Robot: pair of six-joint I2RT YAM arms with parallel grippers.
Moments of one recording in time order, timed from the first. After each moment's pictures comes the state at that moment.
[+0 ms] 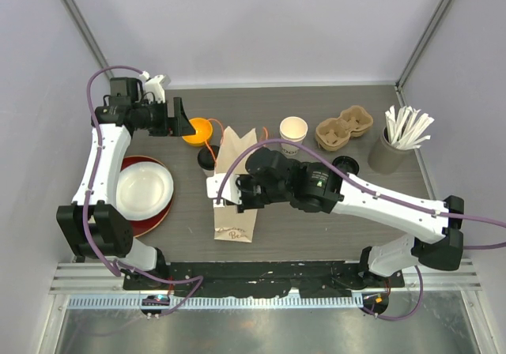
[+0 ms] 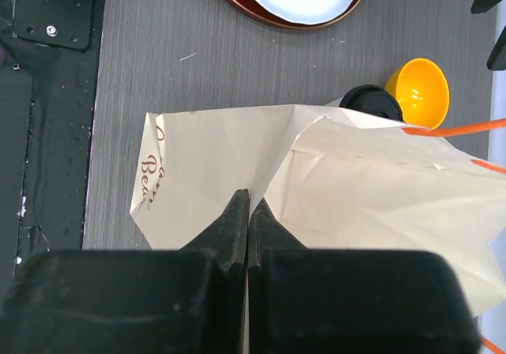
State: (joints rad) left arm 0.04 1.49 1.50 -0.86 0.60 0.00; right arm 1.22 1.39 1.46 -0.67 -0.09 -0.57
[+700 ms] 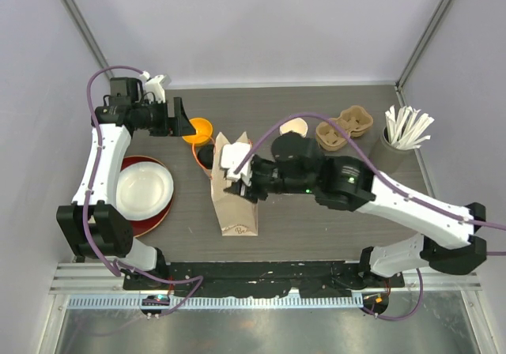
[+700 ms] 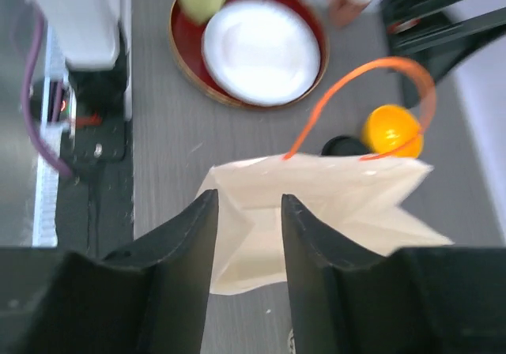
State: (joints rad) left arm 0.04 1.49 1.50 -0.86 0.61 0.00; right arm 1.22 1.36 1.56 -0.63 -0.13 -0.38
